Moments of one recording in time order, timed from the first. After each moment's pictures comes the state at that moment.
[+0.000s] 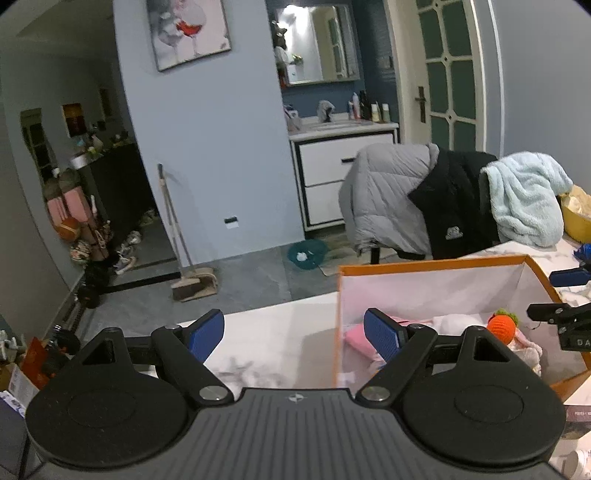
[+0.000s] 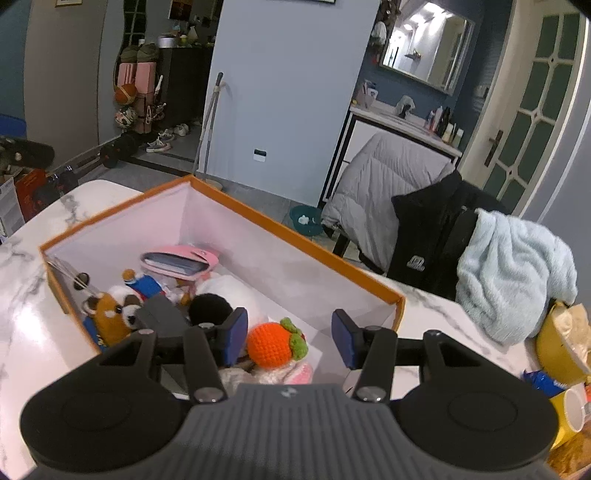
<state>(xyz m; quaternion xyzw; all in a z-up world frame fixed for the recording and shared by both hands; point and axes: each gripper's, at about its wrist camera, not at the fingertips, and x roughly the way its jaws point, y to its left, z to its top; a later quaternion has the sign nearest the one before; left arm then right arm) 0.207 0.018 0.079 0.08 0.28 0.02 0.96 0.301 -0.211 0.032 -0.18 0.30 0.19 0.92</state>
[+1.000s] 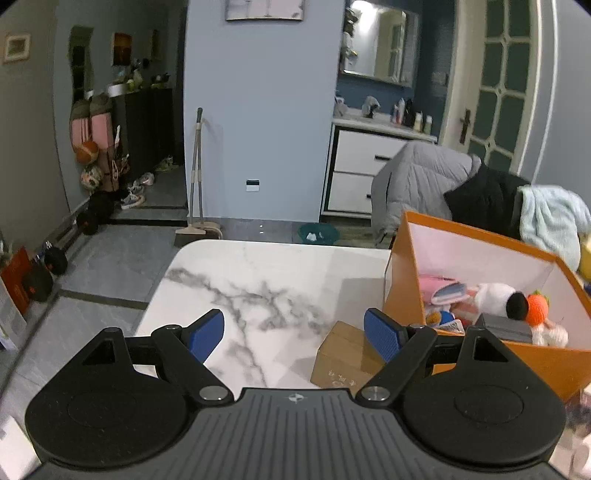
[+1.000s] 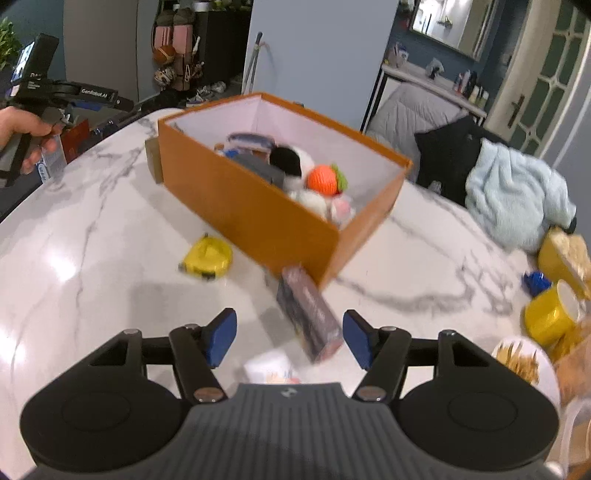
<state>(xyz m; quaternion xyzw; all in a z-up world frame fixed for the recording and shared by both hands) 0.173 0.108 -0.001 -0.06 0.29 0.05 0.95 0.133 -0.290 0.014 -0.18 0.37 0.23 0.88</state>
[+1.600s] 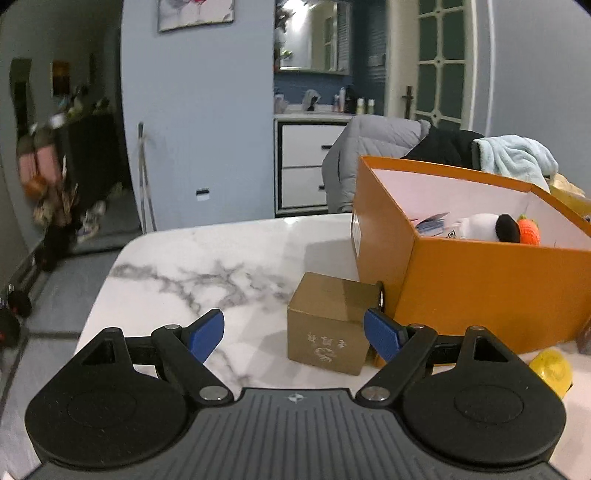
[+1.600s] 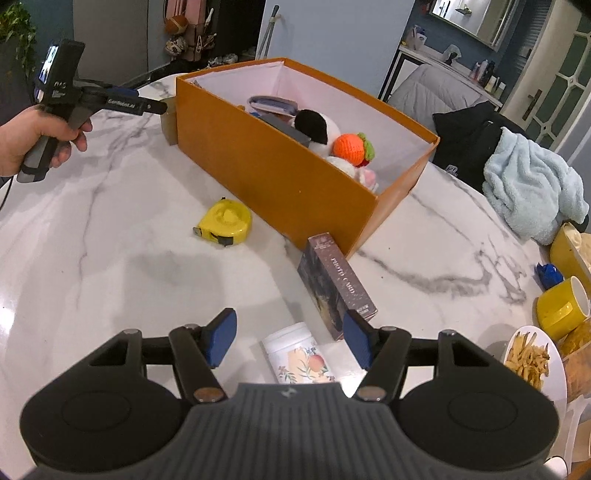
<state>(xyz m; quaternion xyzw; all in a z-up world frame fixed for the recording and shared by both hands) 0.172 0.098 -0.056 0.02 0.27 -0.04 0.96 0.129 -0.269 -0.009 -0.22 0.40 0.24 0.86</state>
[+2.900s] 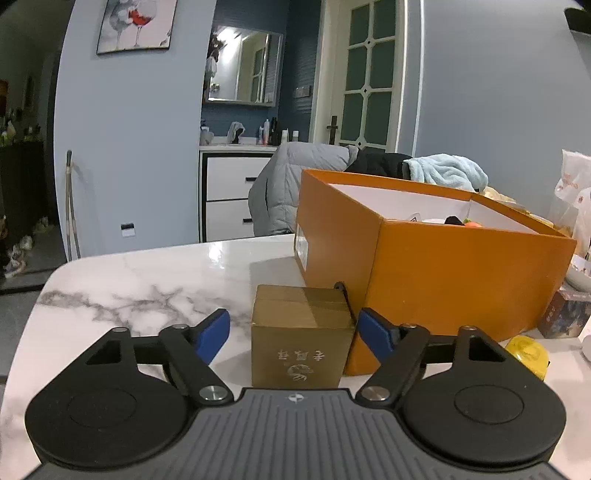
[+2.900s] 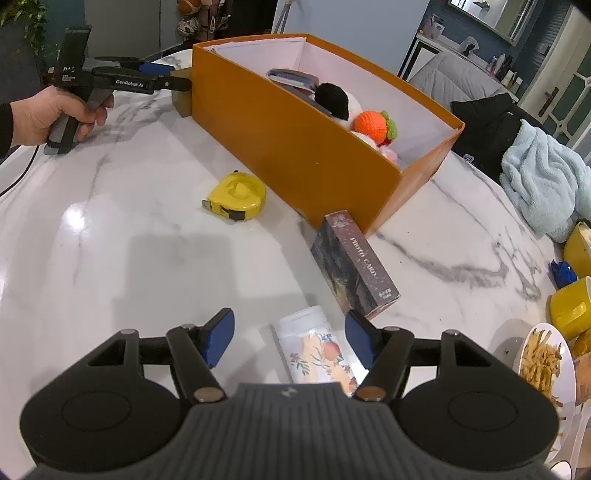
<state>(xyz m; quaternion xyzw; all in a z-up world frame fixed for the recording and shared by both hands) 0.186 0.118 -0.082 0.00 0.22 -0.18 0.96 0.131 -0.262 -0.028 -0.24 0.42 0.25 0.84</state>
